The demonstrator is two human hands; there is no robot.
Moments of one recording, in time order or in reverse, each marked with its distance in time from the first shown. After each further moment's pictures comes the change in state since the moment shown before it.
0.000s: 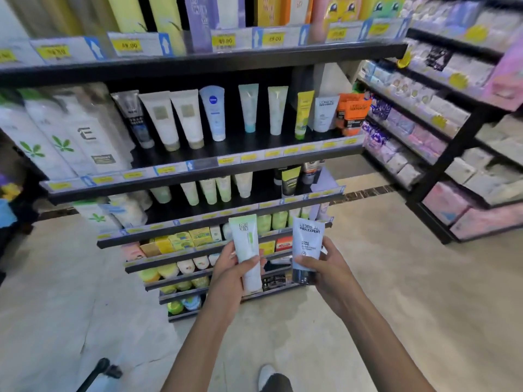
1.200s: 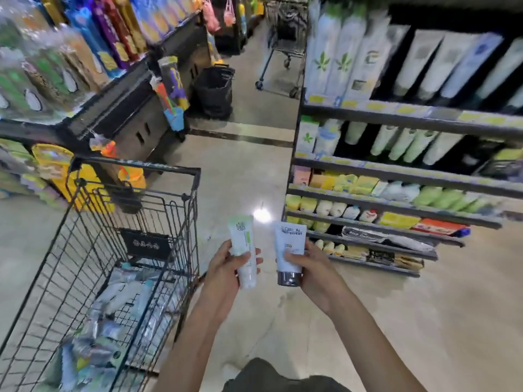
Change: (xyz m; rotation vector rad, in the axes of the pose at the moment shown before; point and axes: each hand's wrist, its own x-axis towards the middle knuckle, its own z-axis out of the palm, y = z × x) left_hand -0.281 0.048 -0.430 -0.265 0.396 0.068; right_hand -0.175 0.261 0.376 -0.081 -0.453 0.386
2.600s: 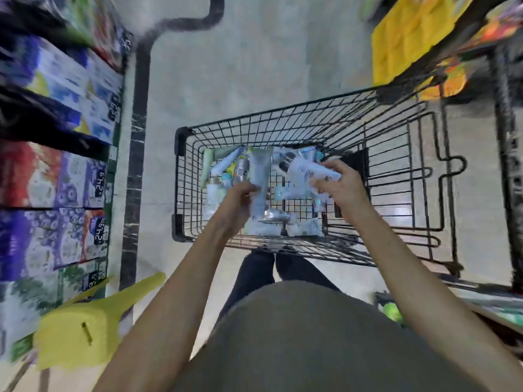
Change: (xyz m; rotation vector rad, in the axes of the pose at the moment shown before) left_hand -0.002 0.053 -0.407 -0.701 0.949 0.220; right_hand 0.325 0.250 0.449 -1.301 -0.912 0.224
